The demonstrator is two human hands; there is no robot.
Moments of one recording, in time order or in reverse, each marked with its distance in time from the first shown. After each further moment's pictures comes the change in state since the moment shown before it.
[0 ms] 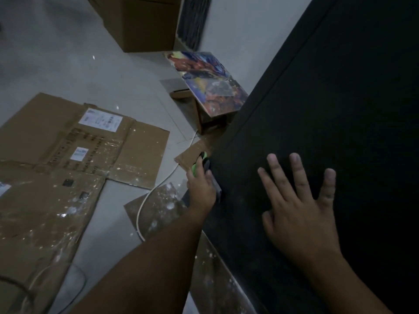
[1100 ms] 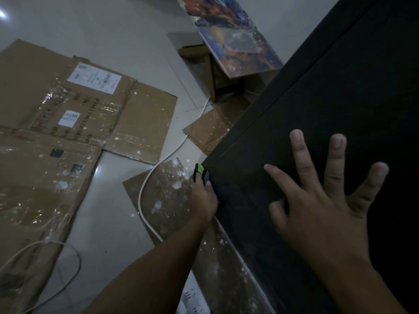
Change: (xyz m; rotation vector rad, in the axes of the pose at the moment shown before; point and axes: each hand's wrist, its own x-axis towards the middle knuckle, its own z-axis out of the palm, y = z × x) left_hand -0.006 -0.136 0.037 -0.070 -0.096 -0.358; right_hand 0.009 -0.046 0.060 0.026 -0.102 0.001
